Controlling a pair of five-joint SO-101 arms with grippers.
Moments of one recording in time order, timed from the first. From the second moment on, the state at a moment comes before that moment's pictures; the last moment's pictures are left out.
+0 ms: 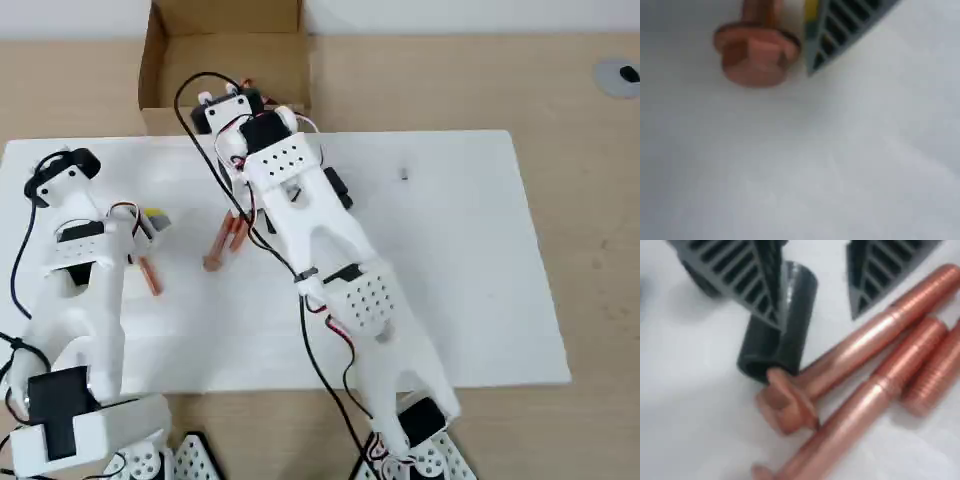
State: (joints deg) left arm -17.1 -9.1 46.4 36.1 10.3; right arm -35.9 56.0 -66.4 101.1 -16.0
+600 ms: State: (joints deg) left arm -17.1 -9.1 46.4 36.1 10.3; right arm -35.3 56.5 -68.1 101.6 -12.2
